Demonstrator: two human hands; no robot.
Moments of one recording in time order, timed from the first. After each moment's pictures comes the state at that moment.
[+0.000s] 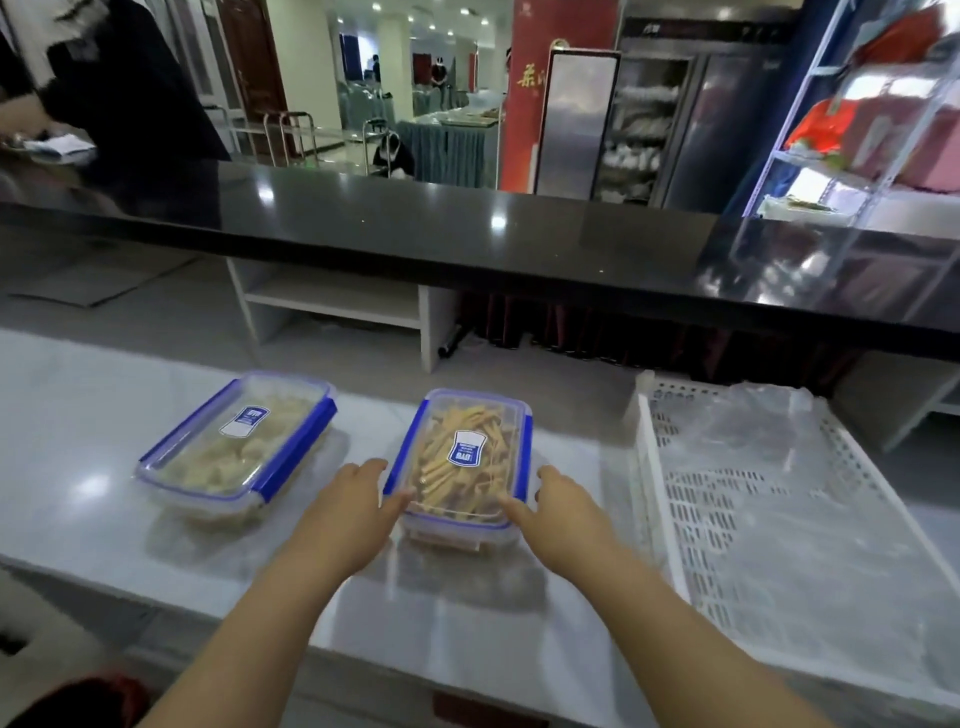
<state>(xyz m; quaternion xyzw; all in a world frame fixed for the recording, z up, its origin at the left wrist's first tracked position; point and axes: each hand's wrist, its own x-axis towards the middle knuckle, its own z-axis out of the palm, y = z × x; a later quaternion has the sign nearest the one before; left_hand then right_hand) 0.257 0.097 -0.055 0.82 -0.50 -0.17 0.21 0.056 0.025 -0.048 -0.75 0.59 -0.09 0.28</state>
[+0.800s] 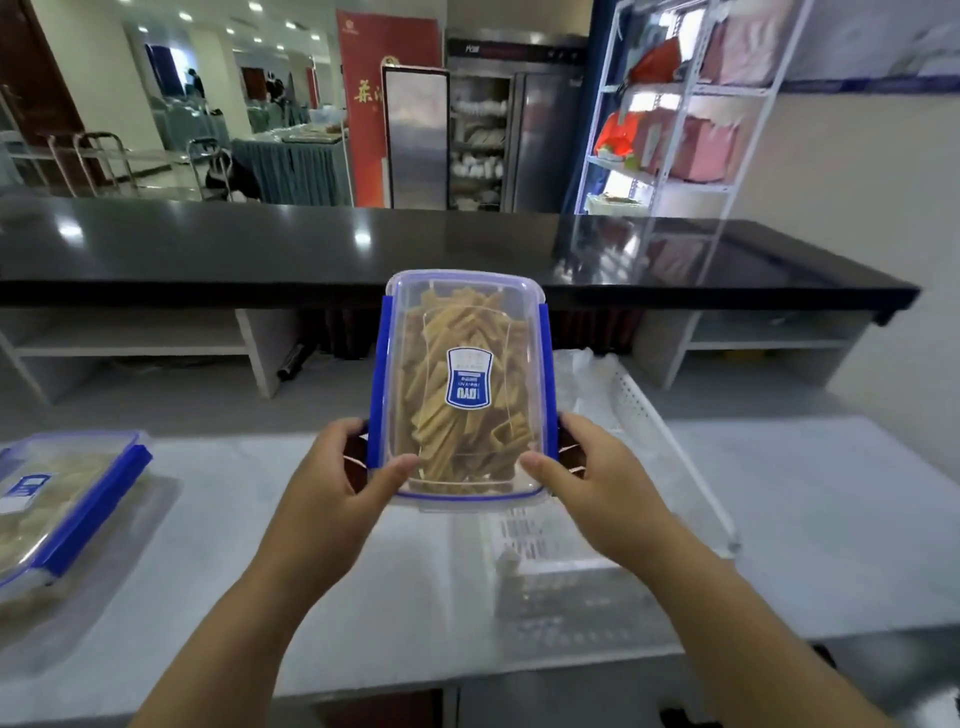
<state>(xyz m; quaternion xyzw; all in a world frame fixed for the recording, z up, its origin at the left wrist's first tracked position) 0.104 0.112 0.025 0.59 -0.59 -0.28 0.47 -0.119 0.084 0.036 -0.69 0.51 -0.38 0.34</state>
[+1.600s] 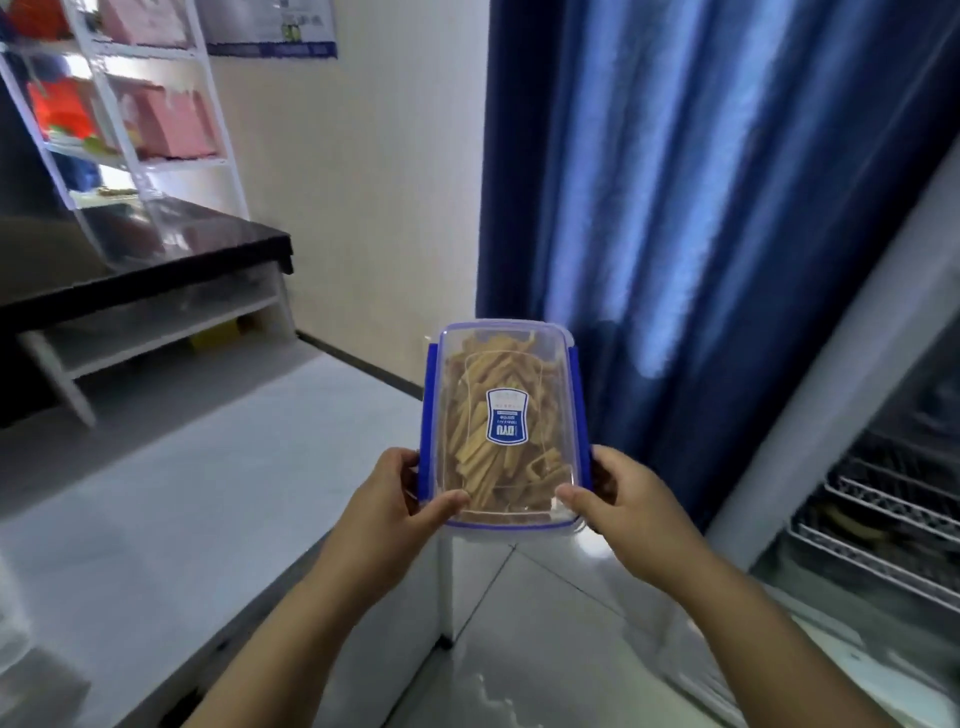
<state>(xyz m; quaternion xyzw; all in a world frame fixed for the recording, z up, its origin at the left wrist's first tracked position) -0.445 0.191 -0.003 0.30 -0.80 -0.47 0.19 -0.603 0.359 0.004 -0.34 0.80 -0.47 0.18</state>
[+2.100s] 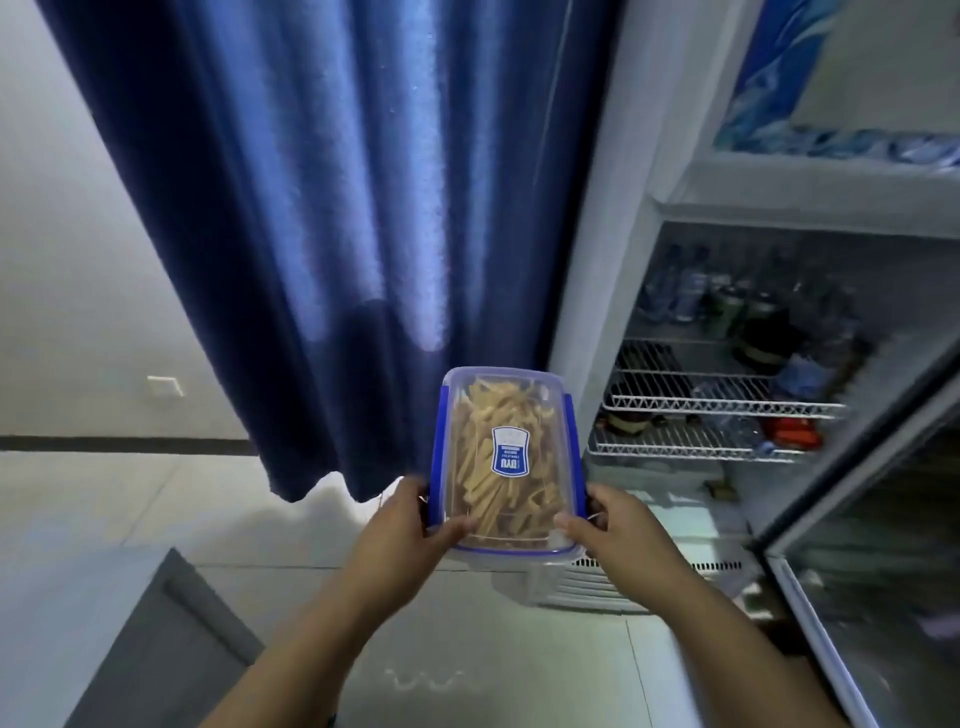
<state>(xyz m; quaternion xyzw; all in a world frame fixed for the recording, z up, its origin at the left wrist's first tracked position) -0.687 0.240 -0.057 0.10 -0.89 -0.45 -0.03 -0.724 0.466 -0.061 -0.03 0.88 -0.47 0.12</state>
